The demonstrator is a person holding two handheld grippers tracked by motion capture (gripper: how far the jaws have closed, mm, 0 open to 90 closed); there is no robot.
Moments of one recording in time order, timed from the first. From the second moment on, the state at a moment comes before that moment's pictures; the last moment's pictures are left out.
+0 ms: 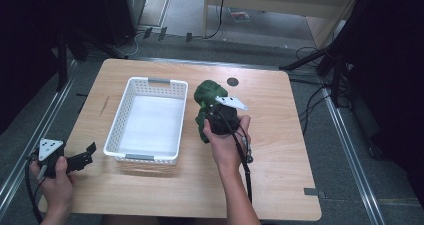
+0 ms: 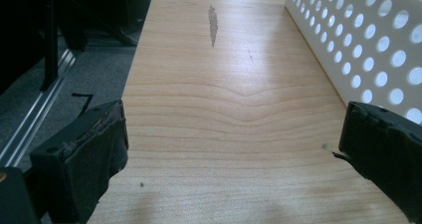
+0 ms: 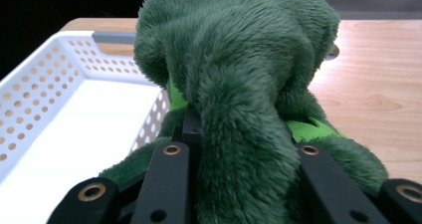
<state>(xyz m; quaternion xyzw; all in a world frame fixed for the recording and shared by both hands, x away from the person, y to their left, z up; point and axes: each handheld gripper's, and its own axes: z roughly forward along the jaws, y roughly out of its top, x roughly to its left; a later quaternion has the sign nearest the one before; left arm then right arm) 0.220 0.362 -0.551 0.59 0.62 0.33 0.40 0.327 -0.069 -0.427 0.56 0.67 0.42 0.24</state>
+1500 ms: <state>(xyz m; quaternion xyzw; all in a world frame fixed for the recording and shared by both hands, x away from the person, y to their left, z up) 0.221 0.363 -0.551 0.59 0.62 0.33 0.40 0.347 0.029 -0.397 0.51 0.70 0.46 0.20</state>
